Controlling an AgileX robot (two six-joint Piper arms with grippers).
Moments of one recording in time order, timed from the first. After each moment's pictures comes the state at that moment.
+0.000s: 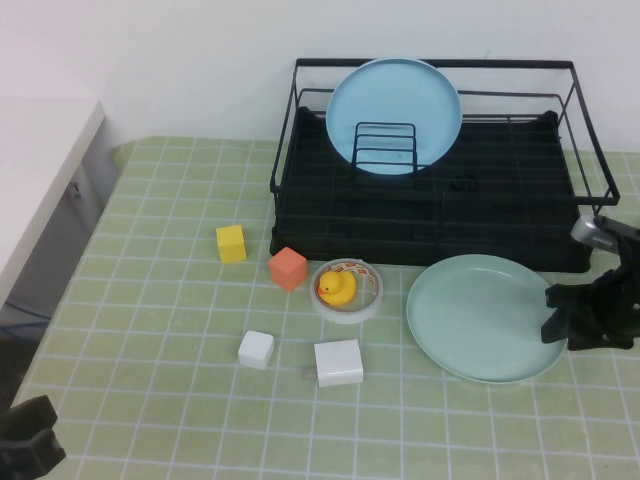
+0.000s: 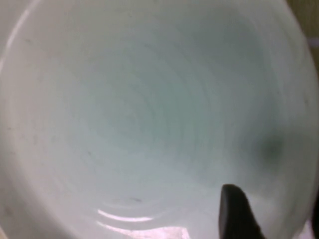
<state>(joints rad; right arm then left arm) -0.03 2.10 -1.14 0.80 0.59 -0.60 -0.16 0.55 -0.33 -0.38 0.38 -0.13</state>
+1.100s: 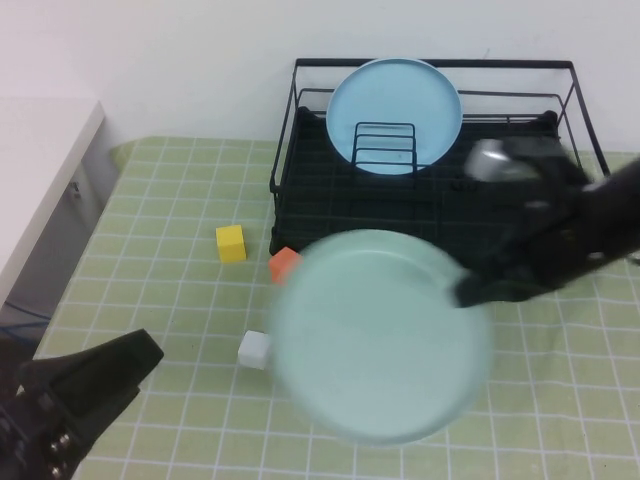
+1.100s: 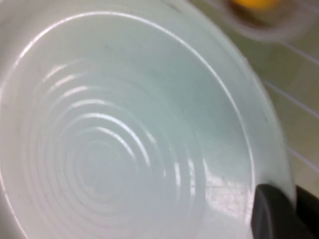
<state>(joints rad) 0.28 1.70 -1.19 0.71 0.88 -0.63 -0.16 0.55 -0.33 -1.50 0.54 0.45</state>
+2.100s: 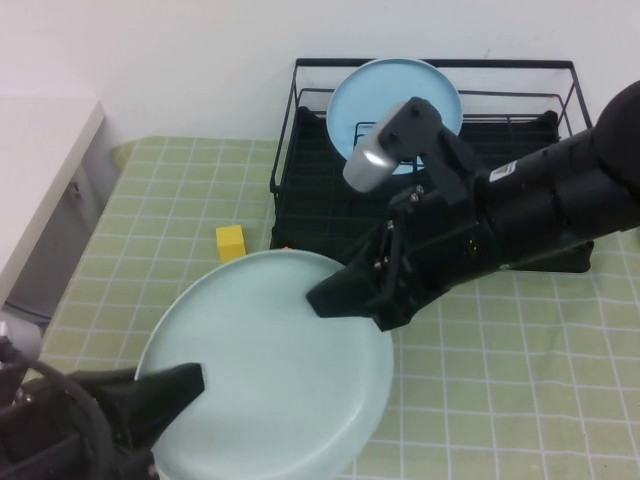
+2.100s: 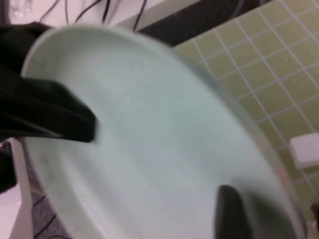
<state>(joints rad) 0.57 1.61 -1.26 0.92 0.81 -0.97 -0.16 0.81 -0.33 -1.64 0.65 1.36</state>
